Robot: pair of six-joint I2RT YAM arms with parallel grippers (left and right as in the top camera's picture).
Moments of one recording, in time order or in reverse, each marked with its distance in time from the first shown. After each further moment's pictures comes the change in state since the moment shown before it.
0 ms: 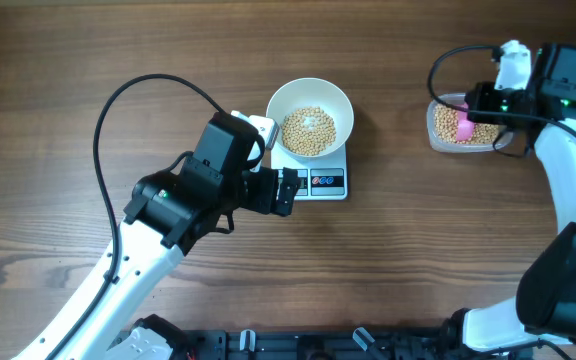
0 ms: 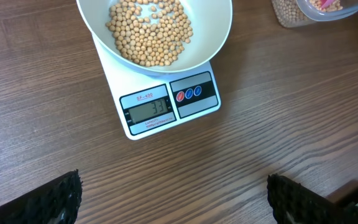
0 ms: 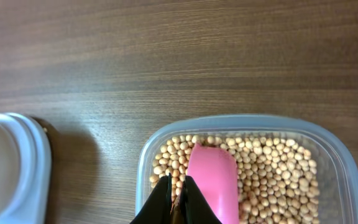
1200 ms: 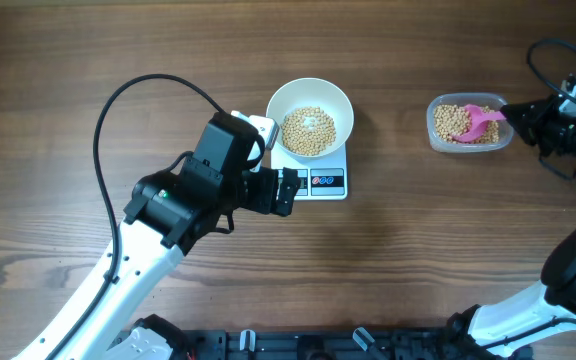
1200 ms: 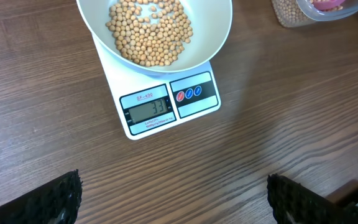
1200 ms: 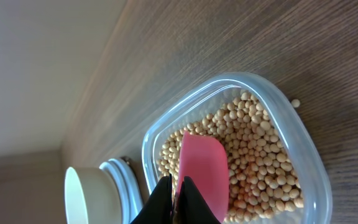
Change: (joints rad) left arm 0.000 0.000 0.000 0.000 0.000 0.000; right arm -0.327 0.145 0.000 0.007 -0.472 0.345
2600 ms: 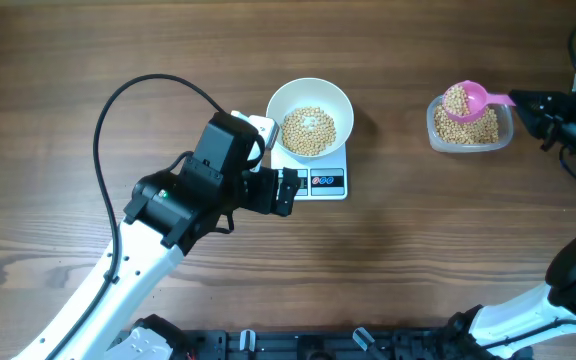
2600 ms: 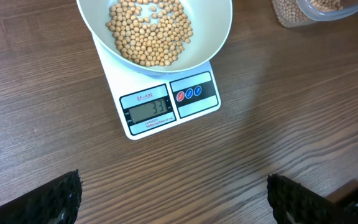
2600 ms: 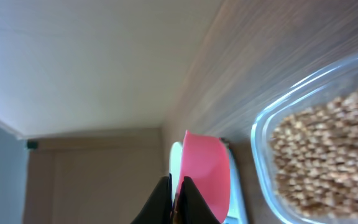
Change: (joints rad) left arm 0.000 0.000 0.000 0.000 0.000 0.000; right arm -0.060 0.000 0.000 0.057 -0.444 0.165
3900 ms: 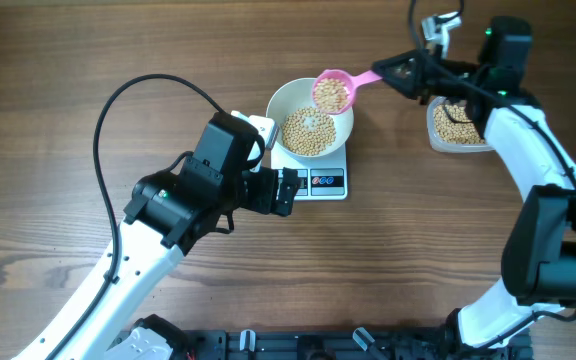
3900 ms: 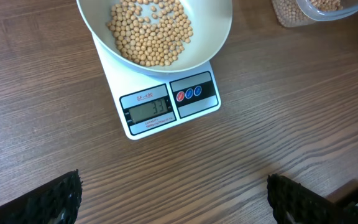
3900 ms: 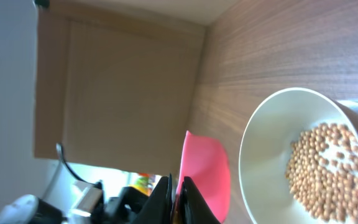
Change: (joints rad) left arm 0.000 0.000 0.000 0.000 0.000 0.000; right arm 0.599 0.000 -0.002 0.533 -0.031 0.341
